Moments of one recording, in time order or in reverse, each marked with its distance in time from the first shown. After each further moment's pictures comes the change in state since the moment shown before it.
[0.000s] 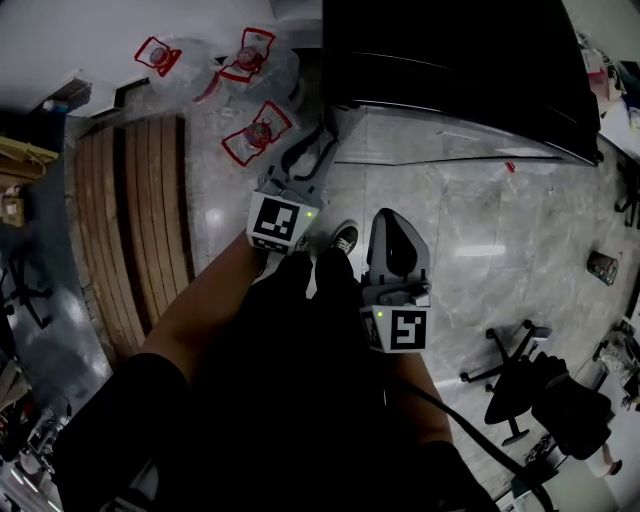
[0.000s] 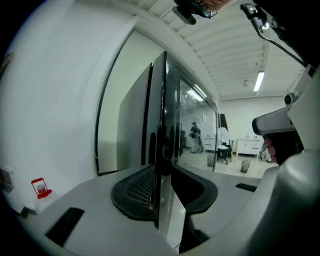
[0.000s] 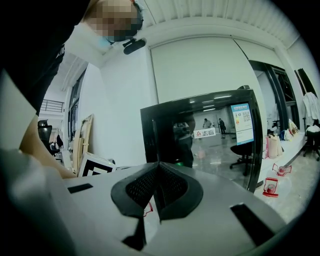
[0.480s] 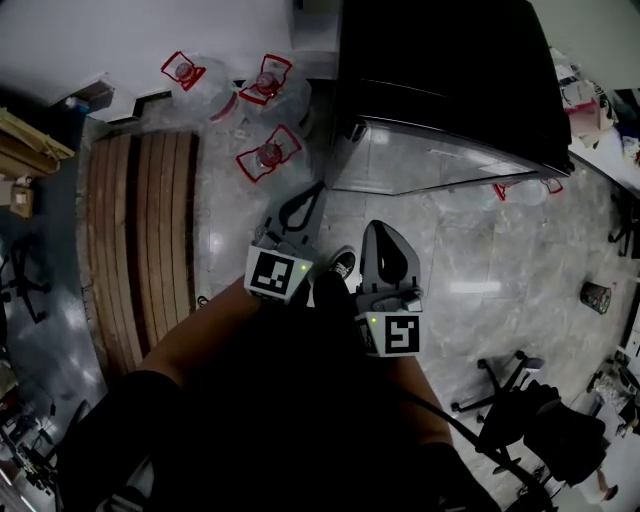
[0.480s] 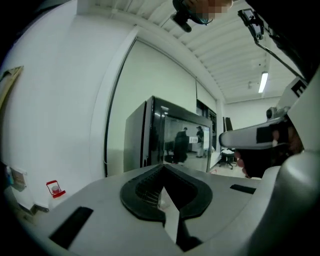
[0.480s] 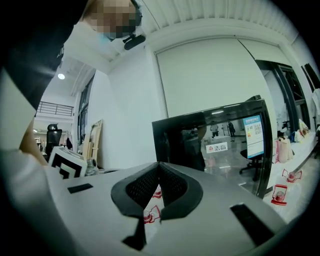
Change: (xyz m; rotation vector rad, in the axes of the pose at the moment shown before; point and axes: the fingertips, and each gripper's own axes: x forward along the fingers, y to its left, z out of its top) left arm -0.078 -0.029 0.056 -0.055 -0.092 0.089; right arm -0.011 0.028 0.035 -0.034 -0.029 0.113
